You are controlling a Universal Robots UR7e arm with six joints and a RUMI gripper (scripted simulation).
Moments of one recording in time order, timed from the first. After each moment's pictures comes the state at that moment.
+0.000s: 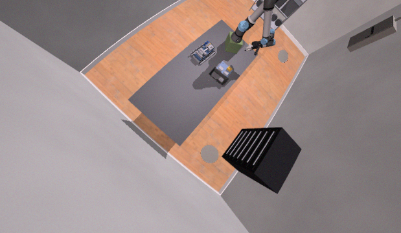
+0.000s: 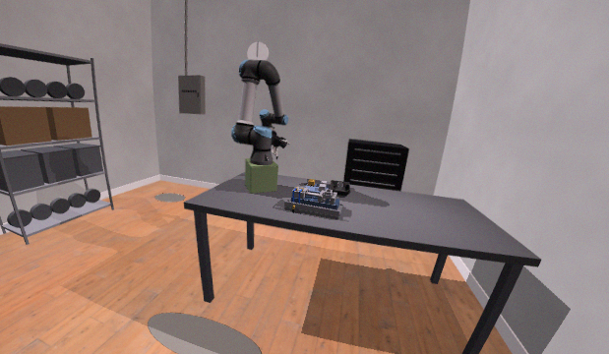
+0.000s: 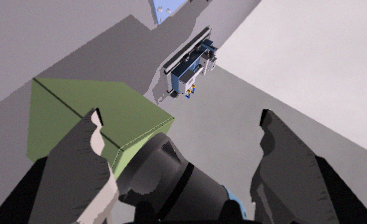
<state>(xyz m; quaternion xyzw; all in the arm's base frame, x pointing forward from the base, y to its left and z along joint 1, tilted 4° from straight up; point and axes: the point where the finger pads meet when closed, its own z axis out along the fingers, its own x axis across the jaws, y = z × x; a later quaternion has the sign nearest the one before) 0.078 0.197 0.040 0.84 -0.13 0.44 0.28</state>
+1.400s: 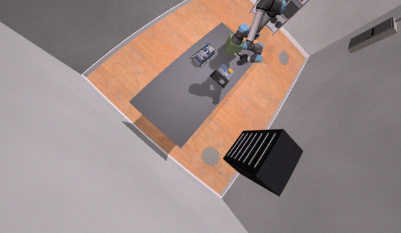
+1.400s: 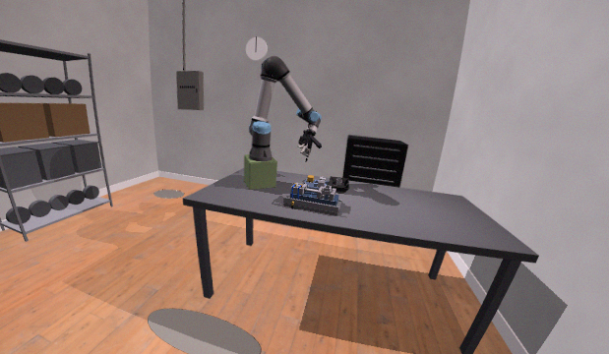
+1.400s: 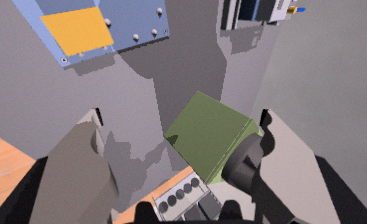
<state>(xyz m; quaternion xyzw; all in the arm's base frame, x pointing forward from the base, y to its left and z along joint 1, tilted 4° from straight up) 0.248 0.179 0.002 0.63 -0.71 0.20 0.24</state>
